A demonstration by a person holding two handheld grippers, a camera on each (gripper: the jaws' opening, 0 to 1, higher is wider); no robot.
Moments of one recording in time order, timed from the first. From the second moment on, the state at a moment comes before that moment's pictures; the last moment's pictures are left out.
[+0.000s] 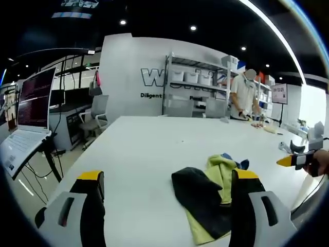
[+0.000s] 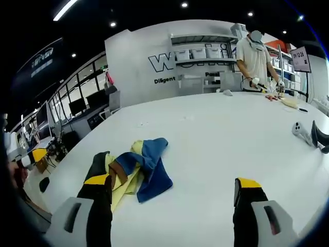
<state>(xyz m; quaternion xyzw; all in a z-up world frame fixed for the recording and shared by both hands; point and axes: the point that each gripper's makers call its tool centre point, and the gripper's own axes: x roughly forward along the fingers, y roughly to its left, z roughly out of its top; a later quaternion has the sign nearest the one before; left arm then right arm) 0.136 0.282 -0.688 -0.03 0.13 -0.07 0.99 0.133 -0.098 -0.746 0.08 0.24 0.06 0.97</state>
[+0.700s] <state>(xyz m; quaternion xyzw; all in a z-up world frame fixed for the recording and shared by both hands) 0.137 0.275 -0.688 -0.02 0.14 -0.08 0.99 0.136 -0.097 -0.743 0.08 0.24 0.06 0.97</state>
